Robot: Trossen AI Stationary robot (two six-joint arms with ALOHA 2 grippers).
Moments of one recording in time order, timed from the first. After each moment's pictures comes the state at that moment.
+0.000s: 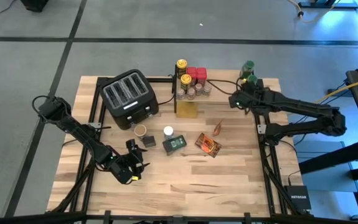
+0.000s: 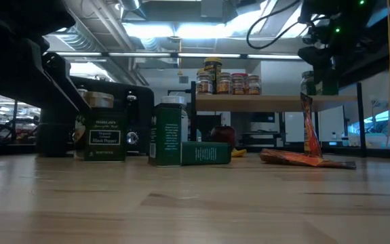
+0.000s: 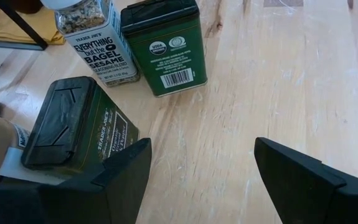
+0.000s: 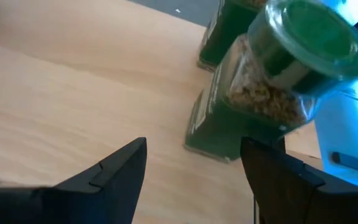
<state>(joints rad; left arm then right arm) -0.70 1.46 0.65 -0.19 -0.78 -0.65 -0.33 1.03 0.90 -1.07 0.79 0.81</state>
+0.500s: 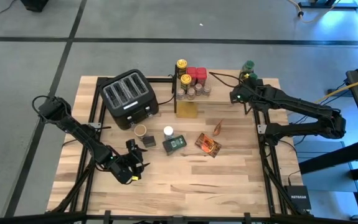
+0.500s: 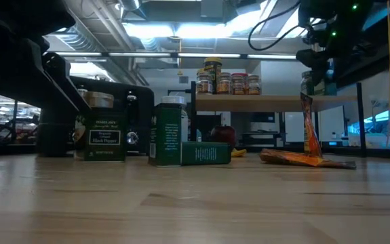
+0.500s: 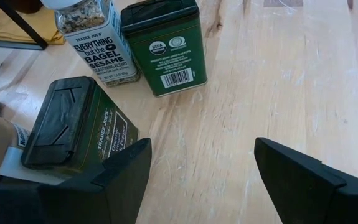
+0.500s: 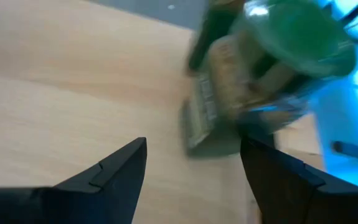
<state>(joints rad) -0.70 1.46 0.65 -0.19 -0.78 -0.66 -0.42 1.03 0.90 -1.00 0.75 0.75</state>
